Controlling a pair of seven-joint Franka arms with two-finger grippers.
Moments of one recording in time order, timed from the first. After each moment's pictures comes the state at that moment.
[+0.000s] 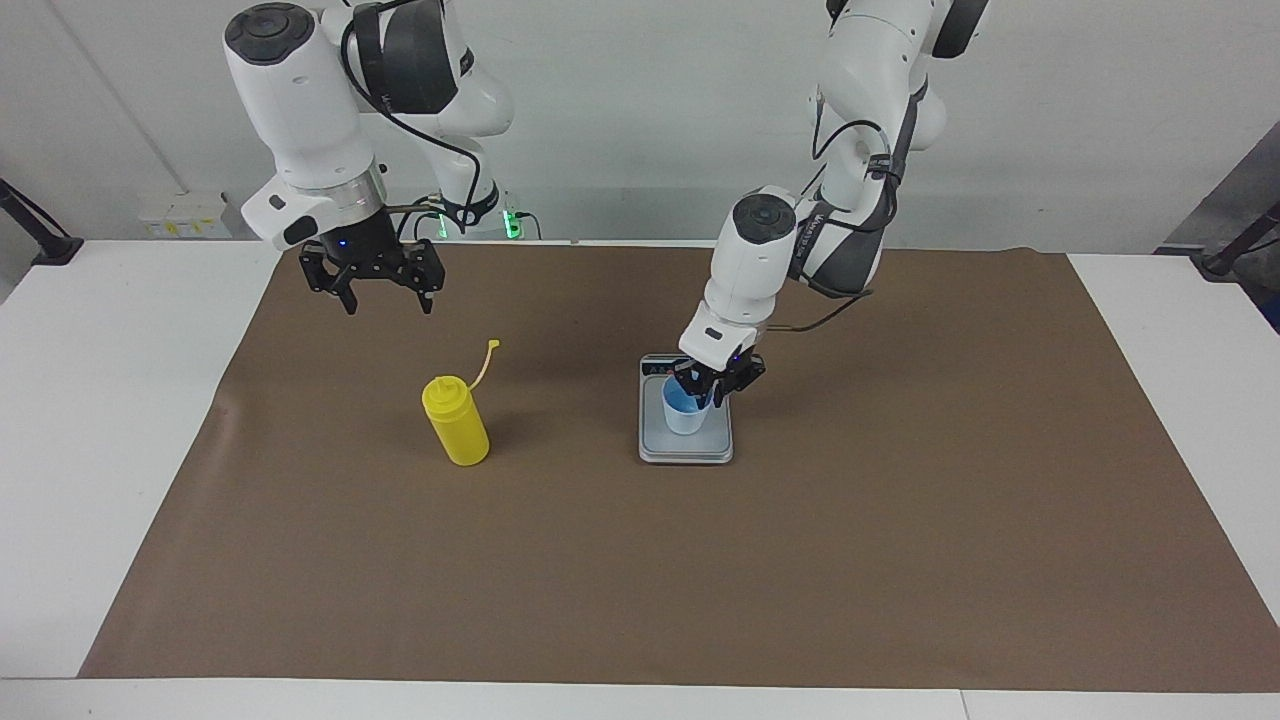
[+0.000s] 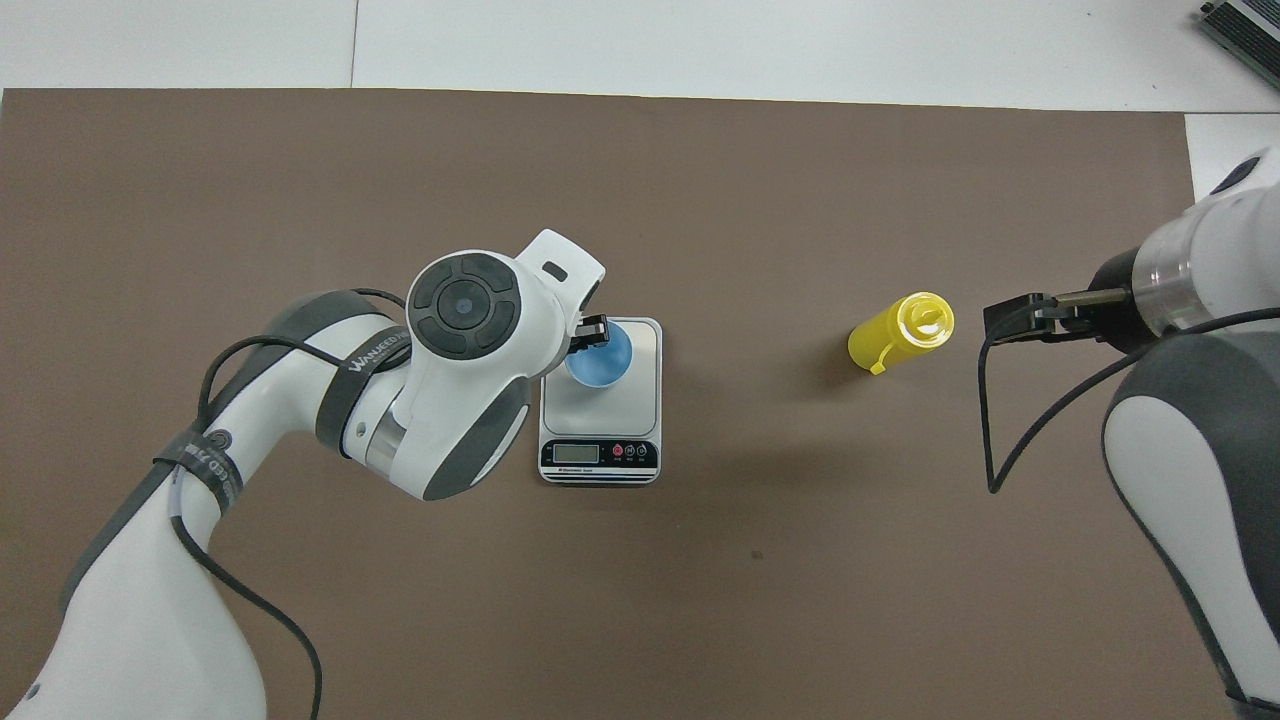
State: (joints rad) left arm -0.43 0.28 -0.15 -1.80 0.07 2.21 -0.72; right arm -0.08 -0.01 0.17 -1.73 -0.02 1.74 0.07
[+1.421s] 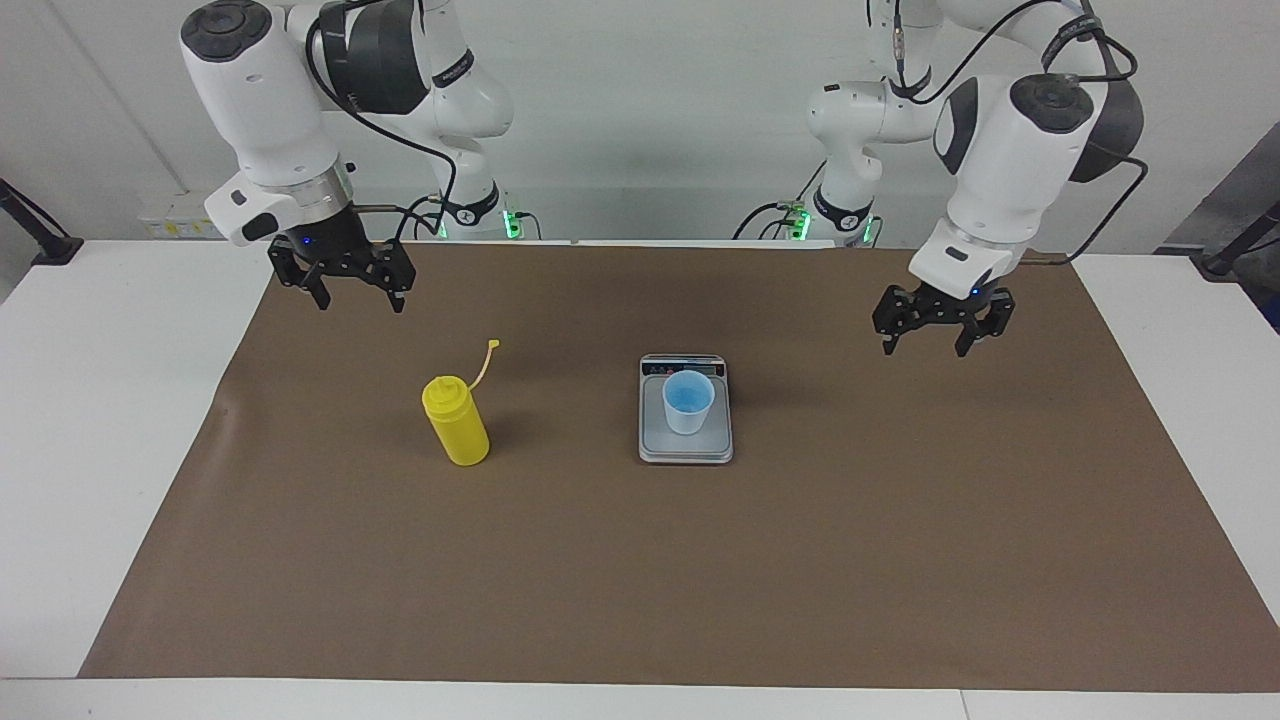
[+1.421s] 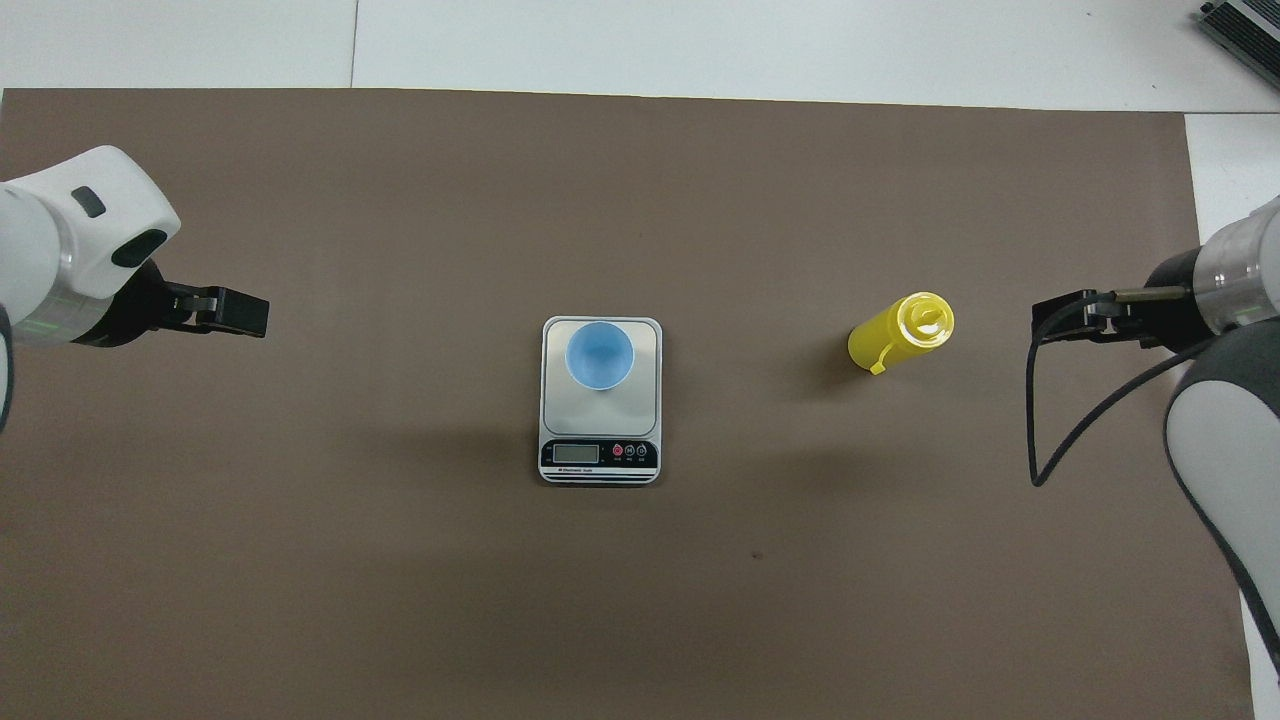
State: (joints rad) left arm 0.00 -0.02 -0.14 -1.76 -0.01 1.77 -0.02; right arm -0.14 -0.03 0.17 -1.73 -0.02 1.72 0.07
